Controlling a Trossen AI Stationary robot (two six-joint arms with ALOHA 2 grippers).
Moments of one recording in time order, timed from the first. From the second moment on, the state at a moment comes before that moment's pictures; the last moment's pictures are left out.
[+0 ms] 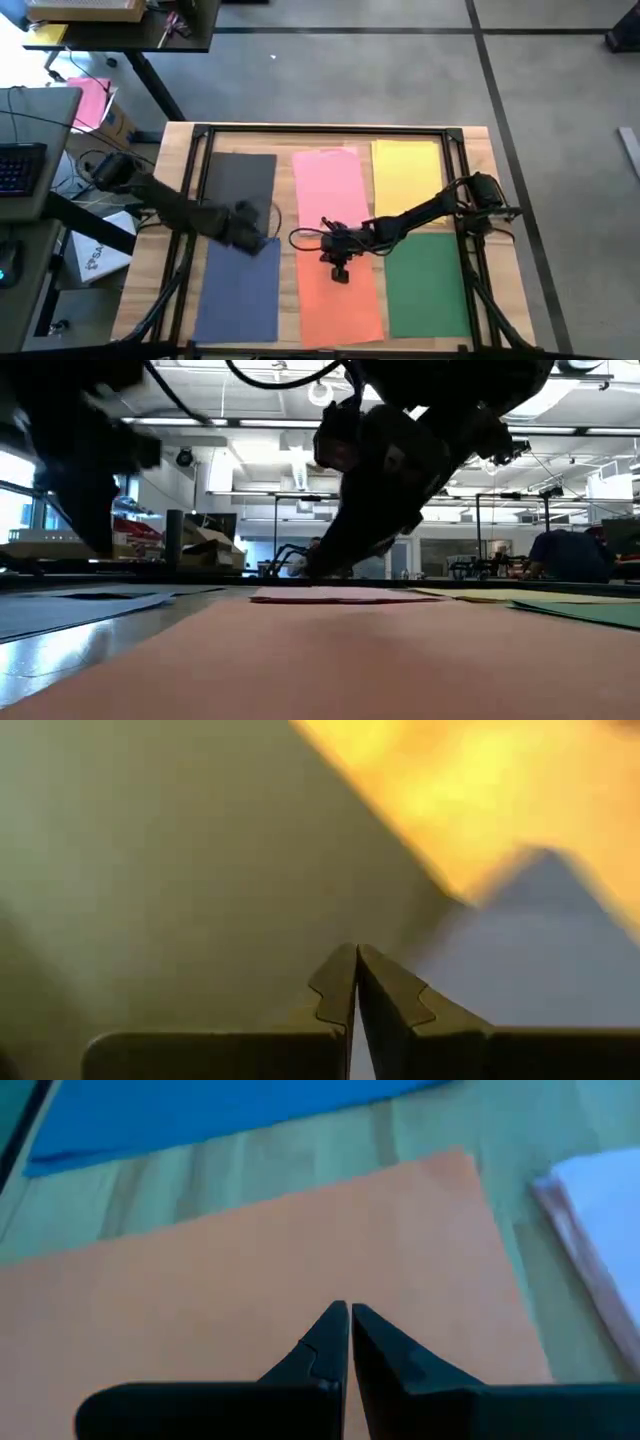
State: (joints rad) left arm -0.29 1.37 0.70 -0.86 -0.41 -1.11; right arm 0.23 1.95 1.05 0.15 0.00 0.32
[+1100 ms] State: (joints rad) left arm 0.08 1.40 0.52 -0.28 -0.34 -0.82; right arm 0.13 1.84 1.05 0.13 0.21 0.37
